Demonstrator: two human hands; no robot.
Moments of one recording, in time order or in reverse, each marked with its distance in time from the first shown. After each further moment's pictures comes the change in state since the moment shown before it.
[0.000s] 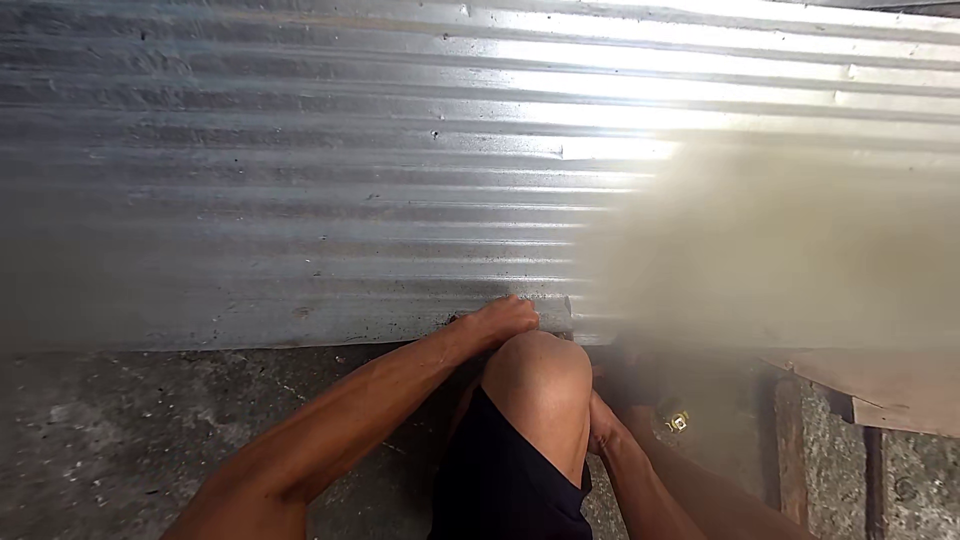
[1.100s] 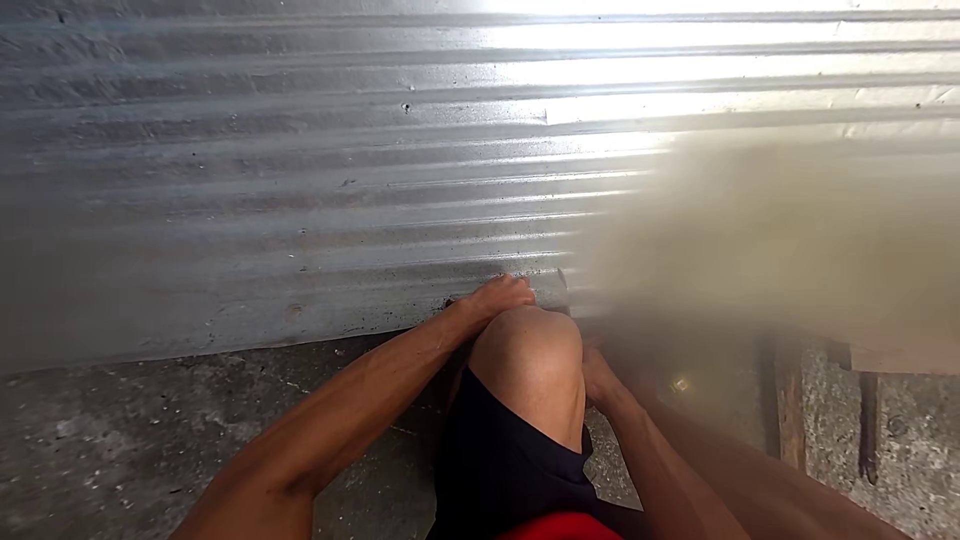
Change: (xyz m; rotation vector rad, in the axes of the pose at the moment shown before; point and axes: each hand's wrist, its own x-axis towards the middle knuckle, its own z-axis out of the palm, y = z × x) left_hand 0.018 -0.019 0.023 0.021 0.062 -0.021; right_hand 0.021 -0.021 0.005 -0.783 0.231 -0.044
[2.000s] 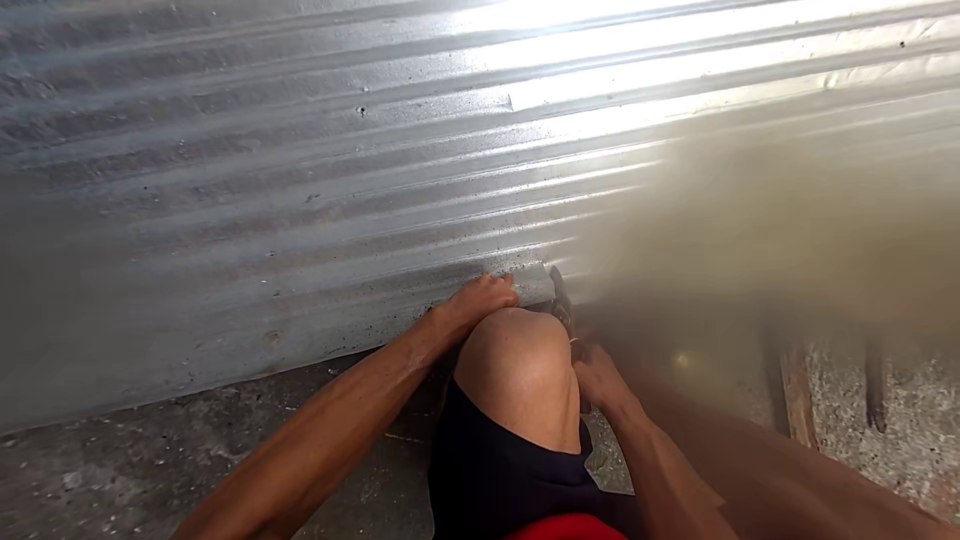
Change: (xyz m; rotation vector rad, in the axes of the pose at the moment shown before) left_hand -0.013 0.015 -0.022 0.049 -0.116 -0.048; right_hand -0.034 -0.010 -0.011 -0.151 0.073 0.062
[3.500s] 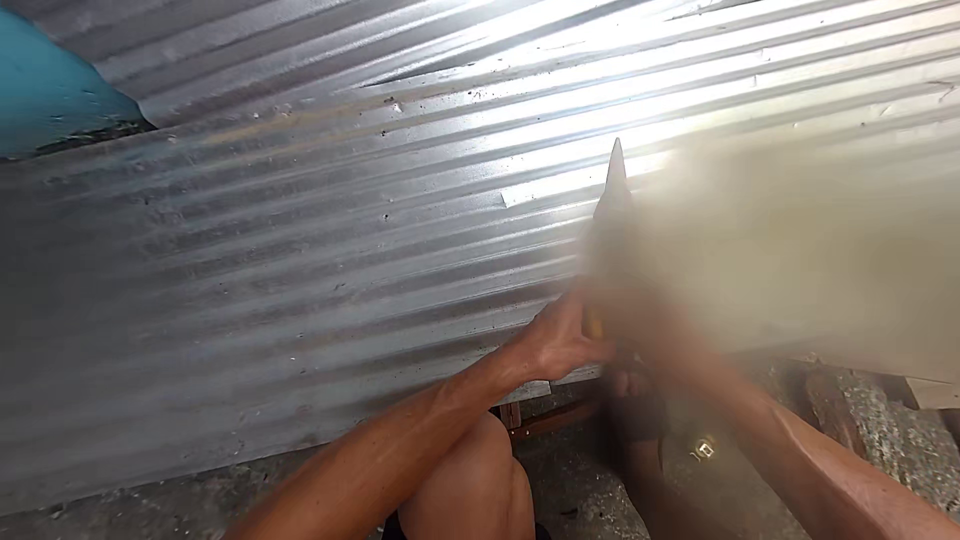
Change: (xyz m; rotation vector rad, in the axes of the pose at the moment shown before) left_hand 0.032 0.093 -0.141 -1.281 0.441 0.096; right_hand 0.011 -0.090 -0.176 0.473 0.036 -0.937
